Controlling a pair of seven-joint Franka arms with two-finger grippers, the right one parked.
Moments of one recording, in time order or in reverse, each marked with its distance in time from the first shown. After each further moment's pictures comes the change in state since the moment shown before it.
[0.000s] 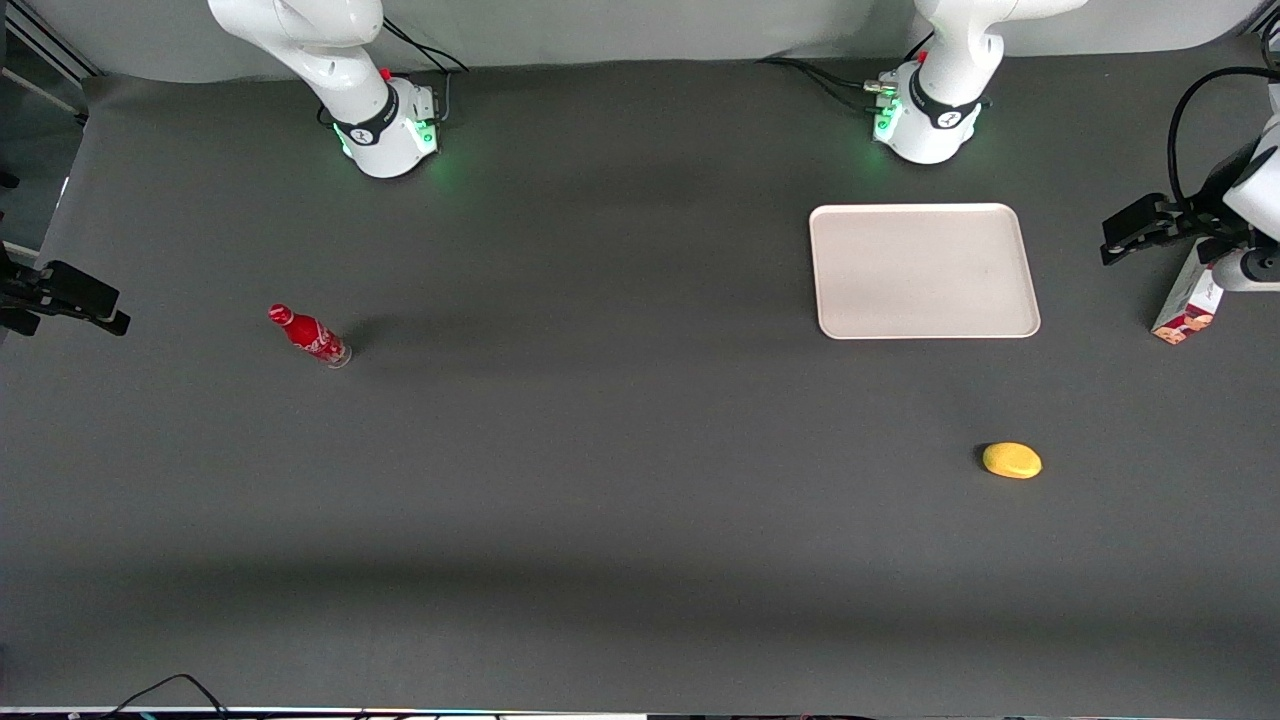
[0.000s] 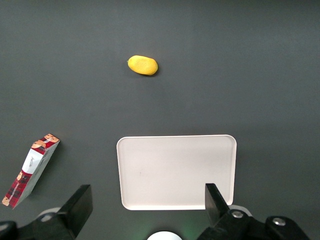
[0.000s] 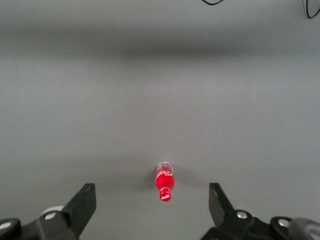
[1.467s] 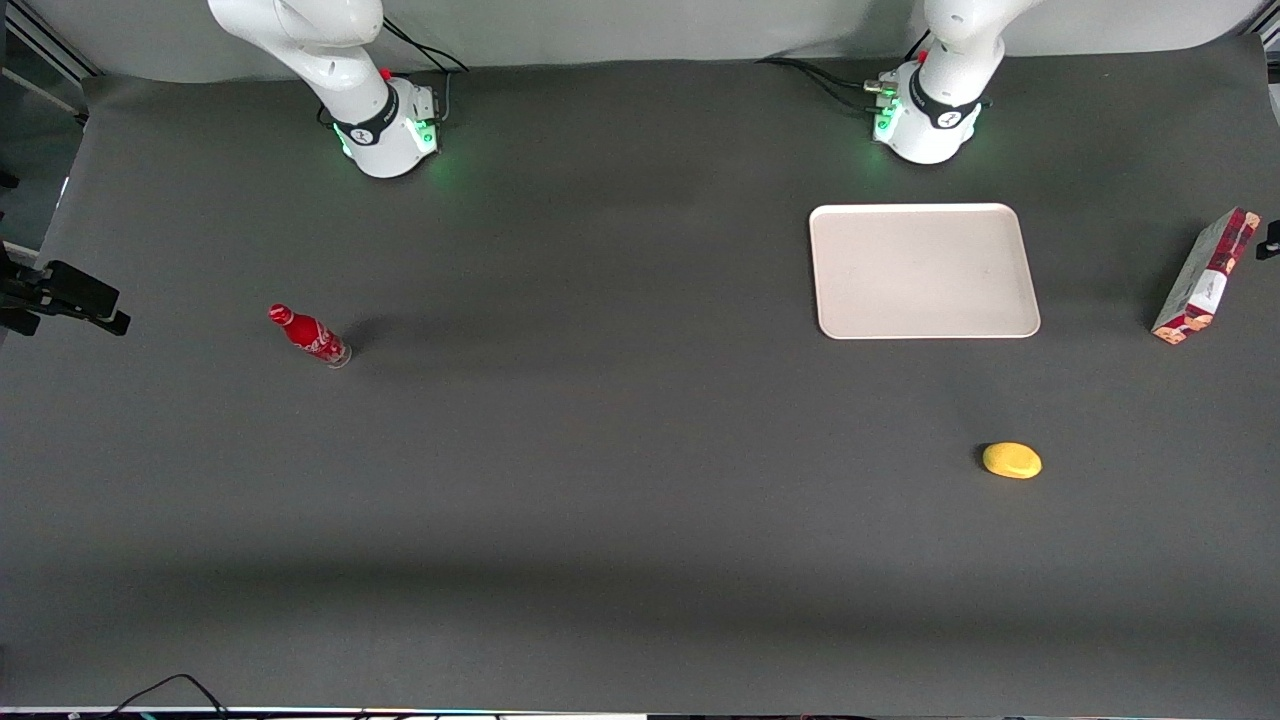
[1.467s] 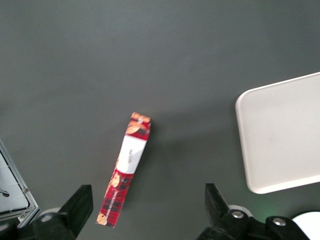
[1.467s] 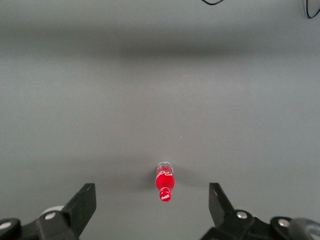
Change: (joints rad) arm 0.537 0.063 0.054 -0.359 0.091 0.395 0.780
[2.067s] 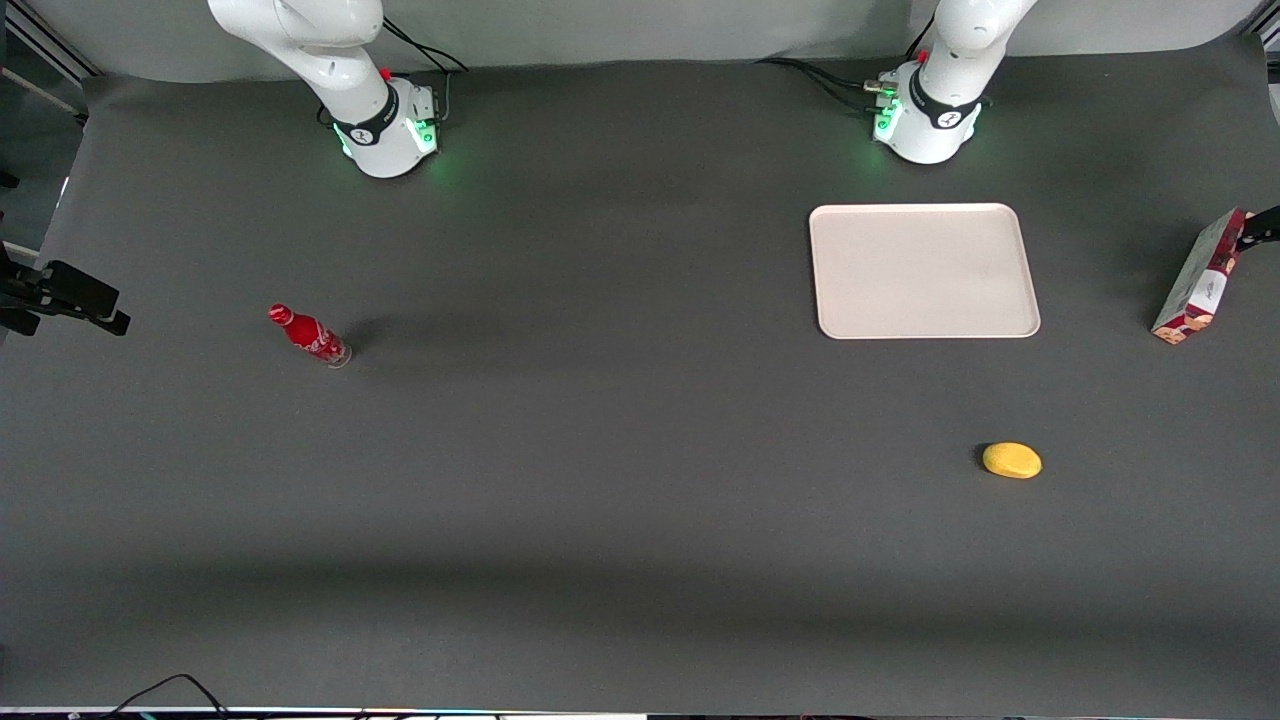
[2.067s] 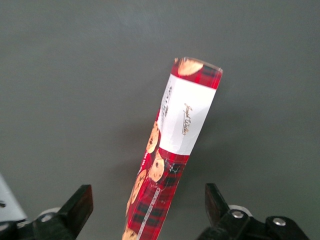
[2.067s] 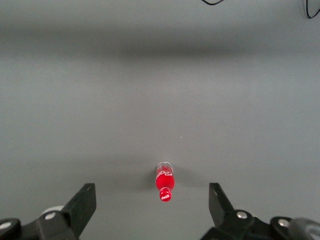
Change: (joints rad) arm 0.270 0.162 -0.001 -0.193 0.037 0.404 0.245
